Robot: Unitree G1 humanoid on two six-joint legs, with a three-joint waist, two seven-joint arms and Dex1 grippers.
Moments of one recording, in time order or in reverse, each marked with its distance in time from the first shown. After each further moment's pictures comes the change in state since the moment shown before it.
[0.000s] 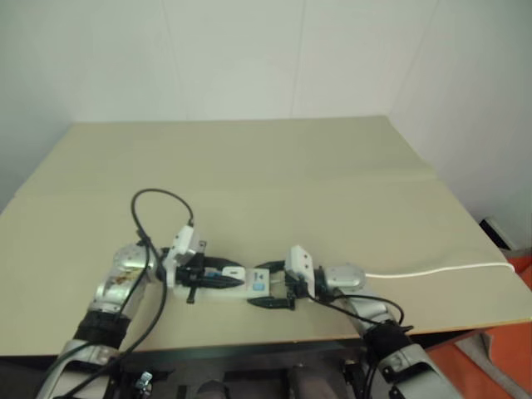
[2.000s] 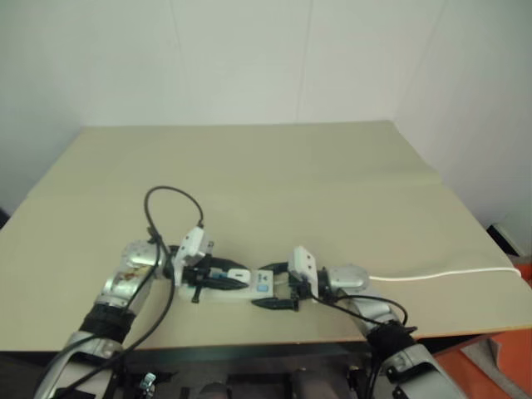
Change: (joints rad) left arm -0.049 0.009 -0.097 0.043 0.019 -0.053 -0.003; right arm 0.003 -0.023 0.003 0.012 0.010 0.006 0.005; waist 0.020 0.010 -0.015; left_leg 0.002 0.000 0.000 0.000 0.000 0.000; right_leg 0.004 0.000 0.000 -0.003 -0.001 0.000
